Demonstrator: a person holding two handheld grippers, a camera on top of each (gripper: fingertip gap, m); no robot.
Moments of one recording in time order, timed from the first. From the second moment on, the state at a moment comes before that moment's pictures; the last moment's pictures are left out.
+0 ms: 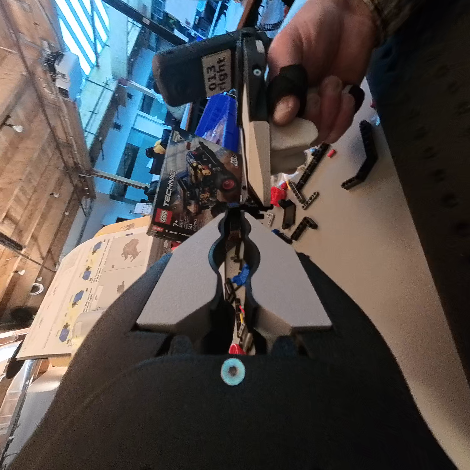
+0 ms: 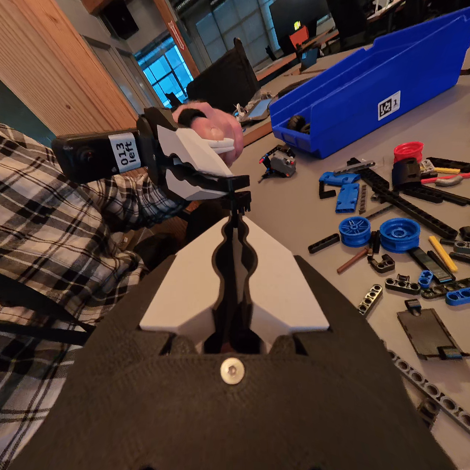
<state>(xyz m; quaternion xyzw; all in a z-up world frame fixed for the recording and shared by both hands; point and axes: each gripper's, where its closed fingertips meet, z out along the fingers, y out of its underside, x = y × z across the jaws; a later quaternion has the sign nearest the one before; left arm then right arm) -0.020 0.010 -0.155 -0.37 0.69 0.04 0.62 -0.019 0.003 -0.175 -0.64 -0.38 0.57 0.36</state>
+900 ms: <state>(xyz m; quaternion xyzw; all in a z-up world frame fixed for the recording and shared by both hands) -0.046 0.002 -0.245 -0.48 0.71 -0.04 0.51 -0.023 0.016 -0.247 -0.73 -0.46 0.40 0.32</state>
